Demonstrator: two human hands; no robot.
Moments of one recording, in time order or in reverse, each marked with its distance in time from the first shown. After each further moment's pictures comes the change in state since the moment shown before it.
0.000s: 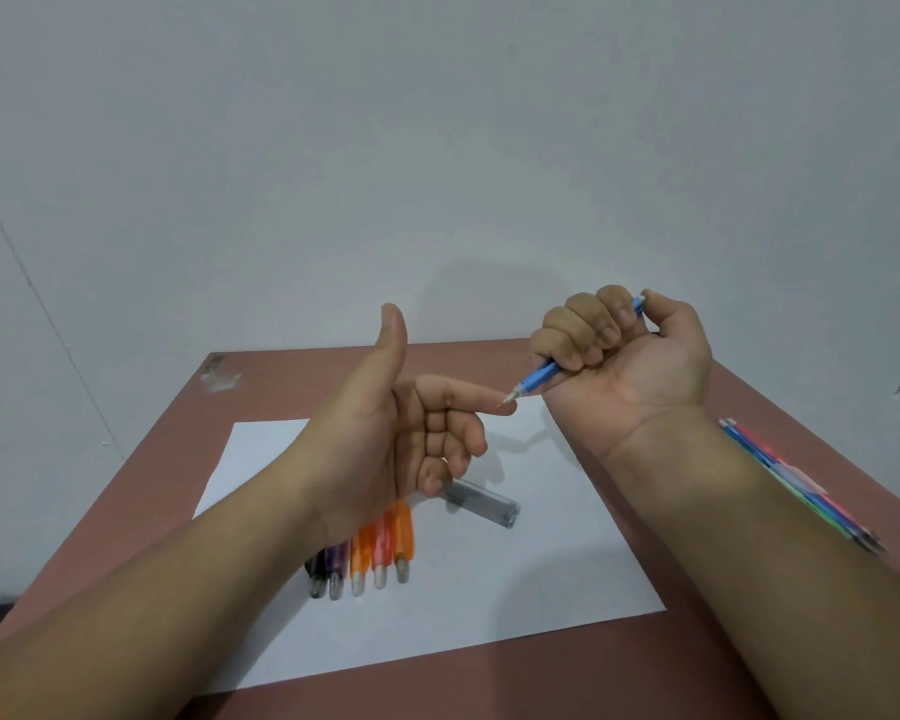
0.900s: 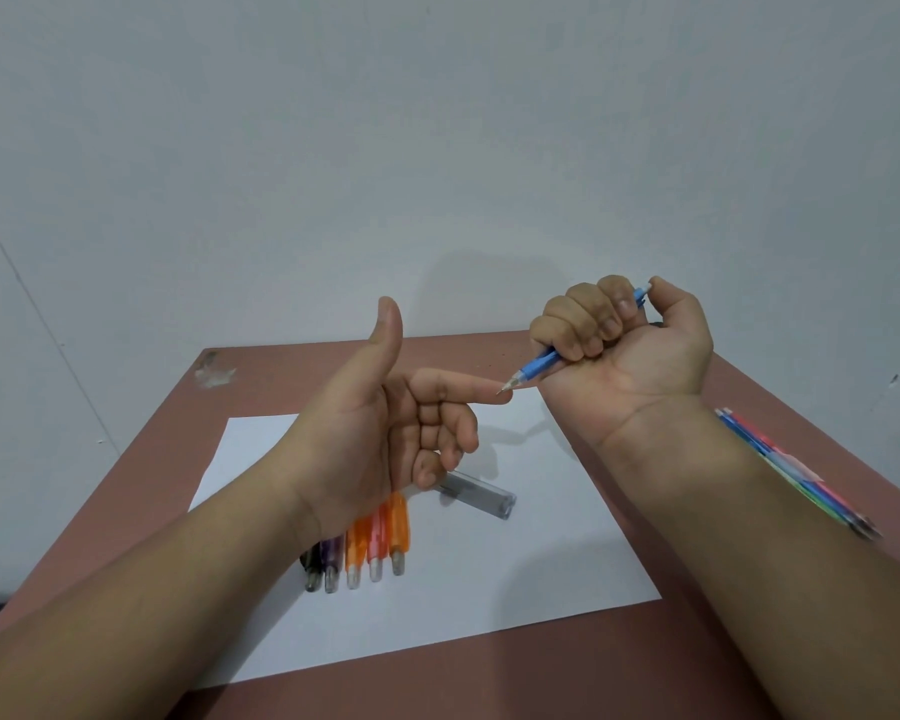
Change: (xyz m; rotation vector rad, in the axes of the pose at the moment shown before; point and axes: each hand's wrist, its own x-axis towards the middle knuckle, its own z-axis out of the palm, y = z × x) left_hand -0.003 0.000 0.000 -0.004 -0.029 0.021; right_hand -0.001 -0.001 0.001 0.051 -0.003 -0.017
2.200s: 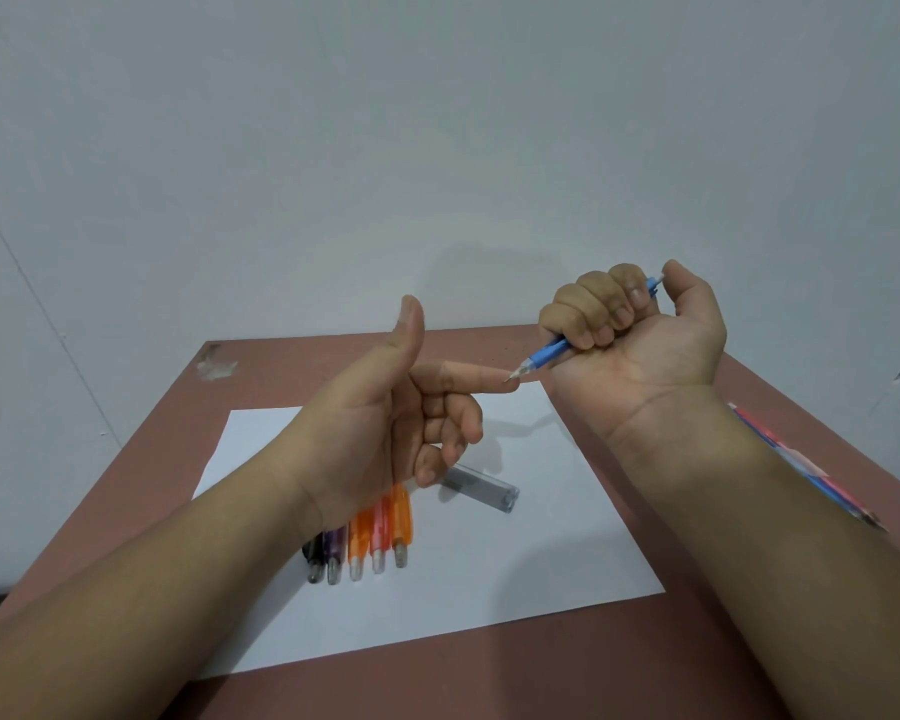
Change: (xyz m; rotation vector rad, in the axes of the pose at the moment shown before) left_hand 0.000 -0.006 -0.007 0.026 -0.075 0.066; right_hand -0.001 -0.003 0.003 0.005 -0.003 0.002
